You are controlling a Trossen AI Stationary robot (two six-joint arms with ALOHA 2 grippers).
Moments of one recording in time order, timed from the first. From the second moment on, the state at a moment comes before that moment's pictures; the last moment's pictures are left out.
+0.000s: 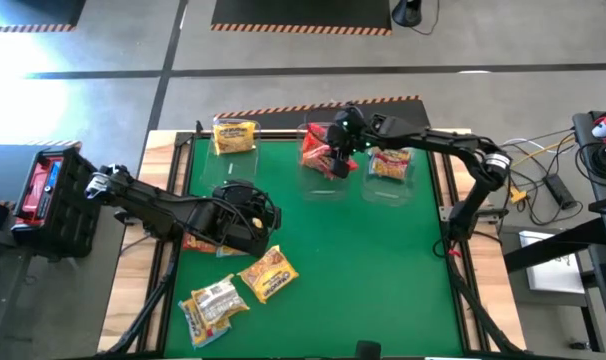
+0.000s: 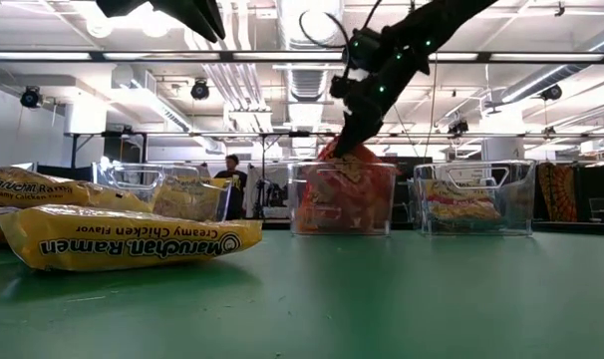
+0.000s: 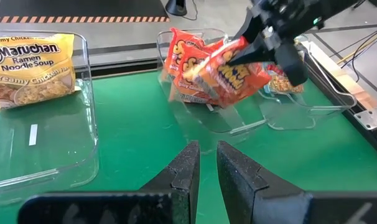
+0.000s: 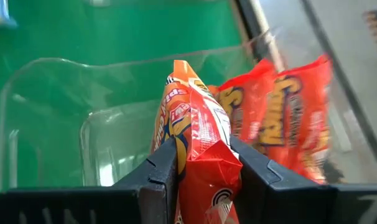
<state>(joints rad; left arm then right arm) -0.35 1.51 1.45 -1.18 -0.96 -1.49 -0.53 1.71 1.35 -0.48 -0.13 -0.33</state>
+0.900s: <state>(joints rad) -0.35 1.51 1.45 -1.19 -0.96 -1.50 -0.53 1.75 1.49 -0.50 -0.03 -0.25</state>
